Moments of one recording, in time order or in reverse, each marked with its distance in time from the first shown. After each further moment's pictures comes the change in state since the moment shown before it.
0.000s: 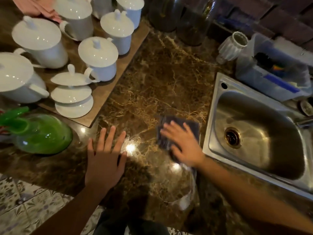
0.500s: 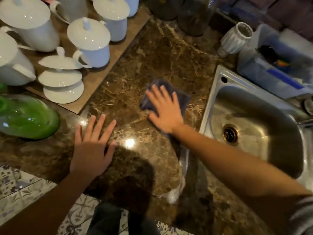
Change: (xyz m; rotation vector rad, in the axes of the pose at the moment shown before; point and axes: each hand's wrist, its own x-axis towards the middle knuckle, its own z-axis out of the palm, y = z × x) left_hand 0.000 0.001 0.003 0.017 0.082 0.012; right_hand 0.085 -0.002 -0.010 -0.255 -0.005 0.131
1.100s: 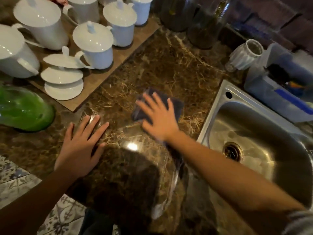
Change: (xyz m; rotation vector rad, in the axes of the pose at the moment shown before) left_hand 0.001 0.004 -0.003 -0.010 -0.066 -0.078; right_hand 0.011 0.012 0.008 -0.030 -0.012 -0.208
